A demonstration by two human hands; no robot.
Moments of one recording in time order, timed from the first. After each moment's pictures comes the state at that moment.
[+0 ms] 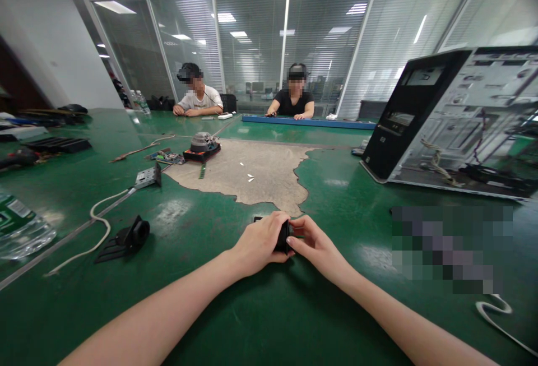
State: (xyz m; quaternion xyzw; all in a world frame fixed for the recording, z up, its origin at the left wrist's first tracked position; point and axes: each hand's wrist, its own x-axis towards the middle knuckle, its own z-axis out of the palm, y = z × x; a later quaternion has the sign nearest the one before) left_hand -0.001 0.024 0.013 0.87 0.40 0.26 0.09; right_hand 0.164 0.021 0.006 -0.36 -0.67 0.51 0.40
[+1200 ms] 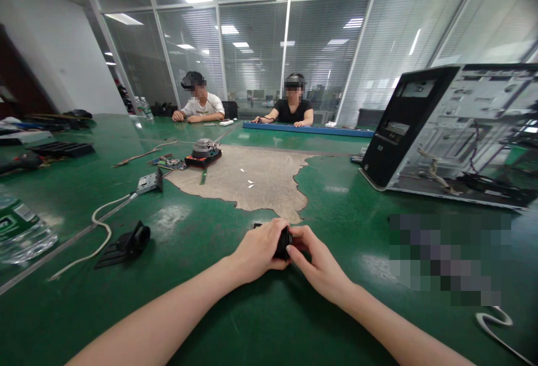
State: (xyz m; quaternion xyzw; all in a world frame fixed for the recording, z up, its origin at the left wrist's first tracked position) left_hand 0.000 0.024 0.013 0.87 0.41 0.25 0.10; right_hand 0.165 0.012 0.013 -0.36 -0.77 0.35 0.39
